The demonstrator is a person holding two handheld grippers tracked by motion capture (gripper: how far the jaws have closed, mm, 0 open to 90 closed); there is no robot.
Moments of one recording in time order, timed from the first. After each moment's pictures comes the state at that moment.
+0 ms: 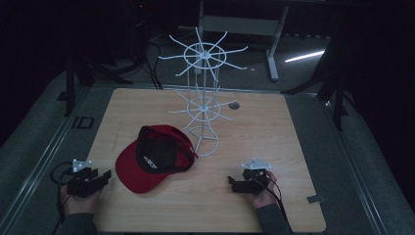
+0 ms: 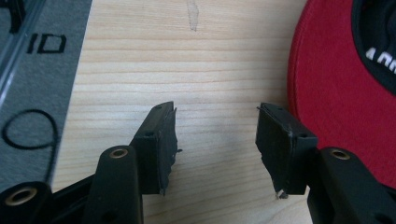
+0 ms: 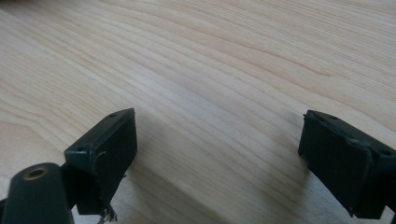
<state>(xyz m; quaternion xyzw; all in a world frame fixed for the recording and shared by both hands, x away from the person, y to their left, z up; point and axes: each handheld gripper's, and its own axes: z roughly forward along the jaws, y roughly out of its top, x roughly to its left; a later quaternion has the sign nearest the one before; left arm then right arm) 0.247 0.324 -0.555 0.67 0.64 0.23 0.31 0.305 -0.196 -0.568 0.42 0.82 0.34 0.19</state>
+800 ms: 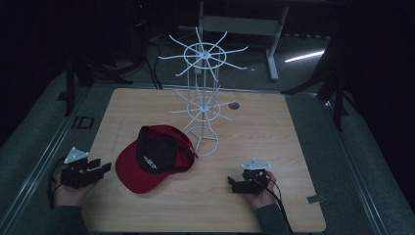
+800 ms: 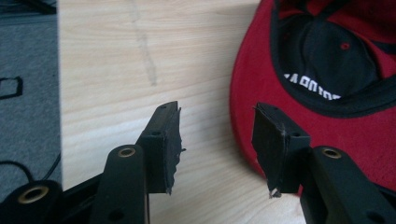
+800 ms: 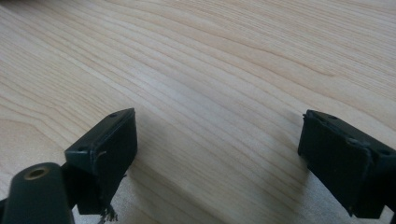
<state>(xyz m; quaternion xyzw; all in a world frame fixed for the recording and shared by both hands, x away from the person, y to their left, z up) 0.263 0.331 -0.515 0.73 0.55 0.20 0.35 0.304 -0.196 -0.568 0.42 0.82 0.34 0.19</state>
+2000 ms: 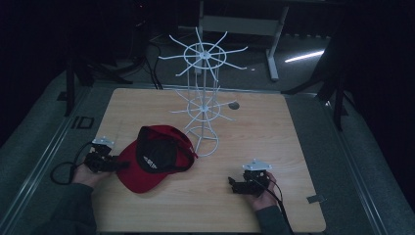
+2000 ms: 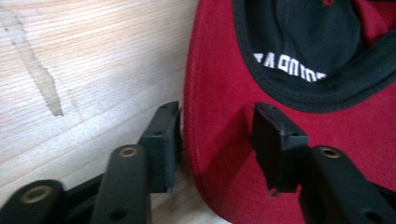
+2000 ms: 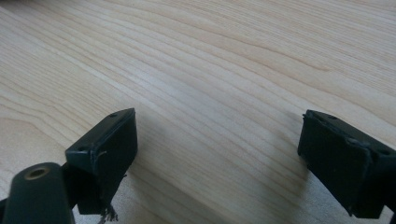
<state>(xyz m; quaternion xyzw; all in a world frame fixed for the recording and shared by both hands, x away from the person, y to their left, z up) 0.329 0.313 -0.540 0.81 0.49 0.06 0.33 0.302 -0.197 -0.568 0.43 0.81 0.34 0.19</state>
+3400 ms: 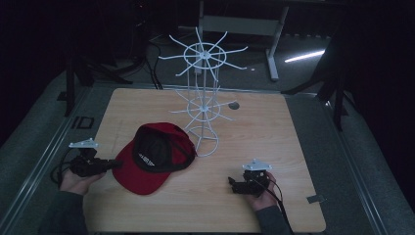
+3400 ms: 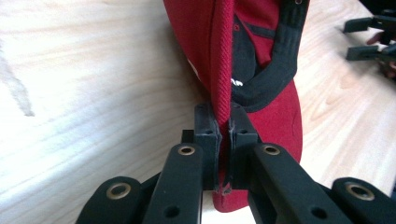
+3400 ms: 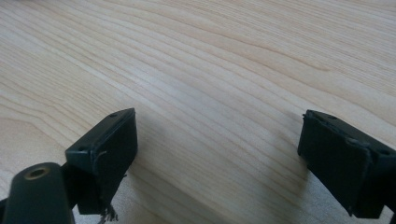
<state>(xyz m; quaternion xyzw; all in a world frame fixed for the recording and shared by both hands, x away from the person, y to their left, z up) 0.295 0.331 -0.509 0.78 0.47 0.03 0.42 0.302 -0.197 -0.568 0.43 0.81 0.34 0.19</state>
